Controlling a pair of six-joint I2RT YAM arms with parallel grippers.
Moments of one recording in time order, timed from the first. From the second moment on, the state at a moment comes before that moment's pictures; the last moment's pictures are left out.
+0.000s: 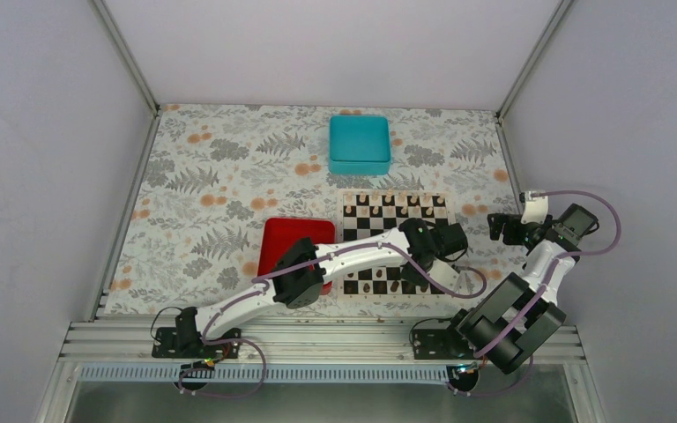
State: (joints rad) left arm -1.27 2.65 2.55 -1.16 0.00 0.78; right arm -0.79 1.19 0.73 -0.44 -0.64 -0.57
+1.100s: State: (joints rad) left arm -1.26 2.45 2.54 -1.16 -0.12 0.77; right arm -0.79 1.19 0.75 -0.48 -0.65 -0.60
